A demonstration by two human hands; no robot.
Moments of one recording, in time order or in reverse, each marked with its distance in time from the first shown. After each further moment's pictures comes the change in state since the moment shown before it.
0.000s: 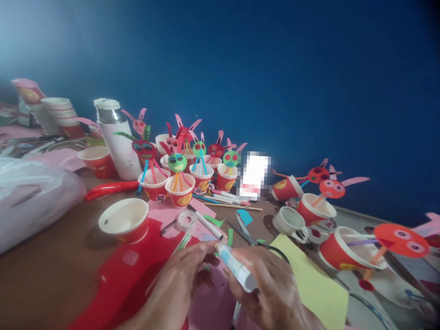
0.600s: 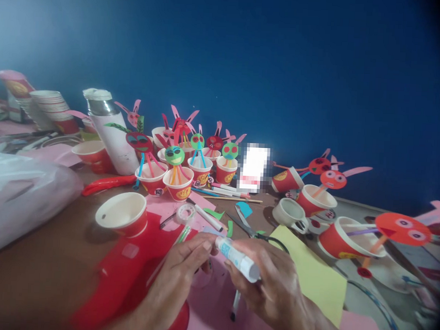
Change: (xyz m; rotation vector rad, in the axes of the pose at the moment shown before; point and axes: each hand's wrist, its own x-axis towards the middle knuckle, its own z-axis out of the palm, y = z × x) left_hand -0.002 0.011 0.000 0.348 -0.127 0.093; right_hand -0.002 0.000 0.002 0.110 0.023 0.069
